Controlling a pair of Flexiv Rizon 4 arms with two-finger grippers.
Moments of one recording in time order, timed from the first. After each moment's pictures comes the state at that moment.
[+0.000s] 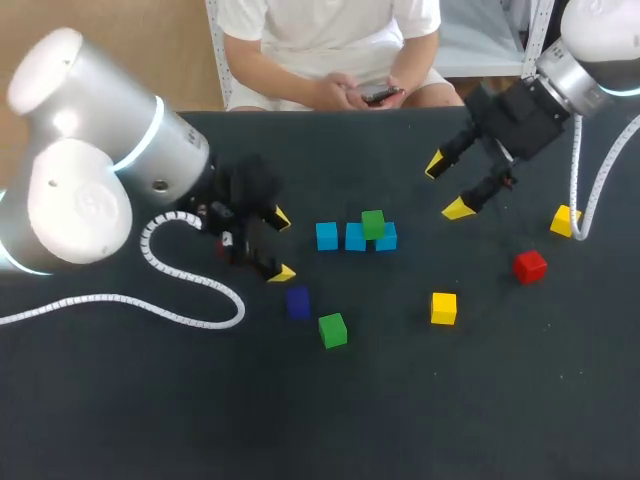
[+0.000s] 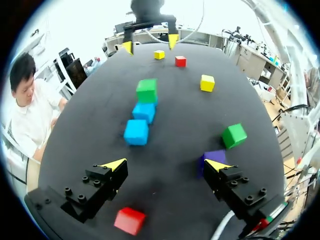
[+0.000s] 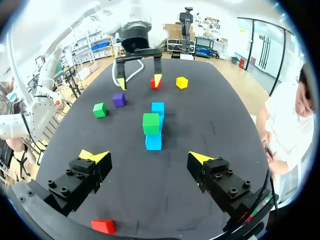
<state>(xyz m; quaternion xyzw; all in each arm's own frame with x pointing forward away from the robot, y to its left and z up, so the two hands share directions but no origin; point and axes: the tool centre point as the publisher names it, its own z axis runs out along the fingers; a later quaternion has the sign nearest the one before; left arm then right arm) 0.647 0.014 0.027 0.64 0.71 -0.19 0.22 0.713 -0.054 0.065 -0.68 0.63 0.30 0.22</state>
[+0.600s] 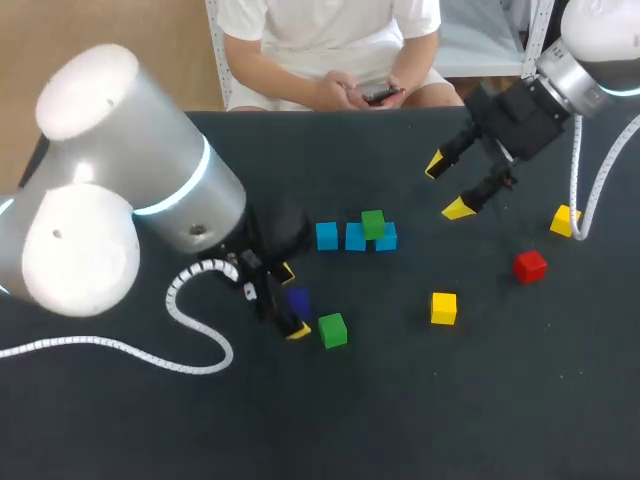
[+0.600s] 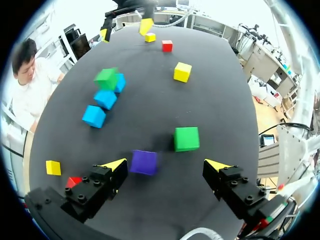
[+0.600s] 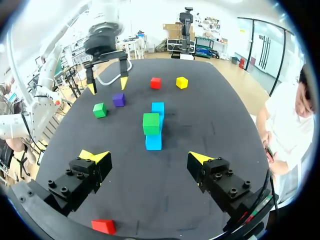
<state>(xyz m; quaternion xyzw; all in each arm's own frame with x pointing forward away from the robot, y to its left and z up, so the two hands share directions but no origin) 0.553 0.000 0.026 0.59 0.78 -0.14 0.15 0.713 -0.054 0.065 -0.68 0.63 0.30 0.22</state>
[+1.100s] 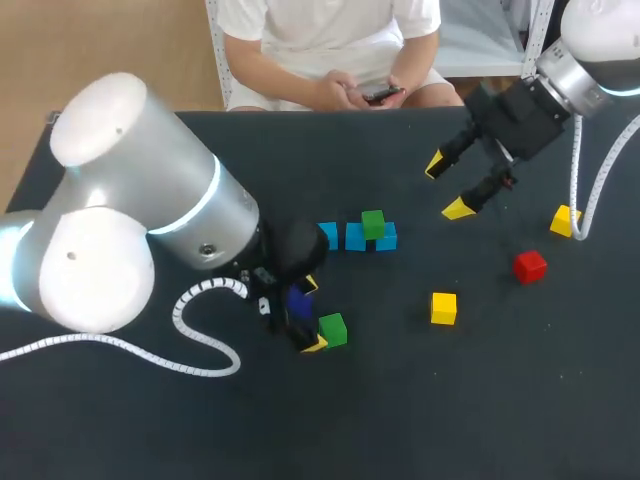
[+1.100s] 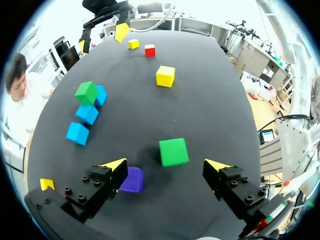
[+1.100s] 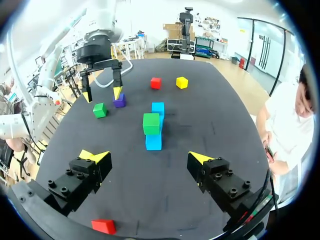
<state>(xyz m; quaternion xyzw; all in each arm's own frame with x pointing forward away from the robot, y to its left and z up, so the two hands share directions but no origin) 0.551 -0.024 0.012 0.63 0.74 -0.17 0.17 0.713 -0.054 0.065 -0.68 0.63 0.30 0.22</state>
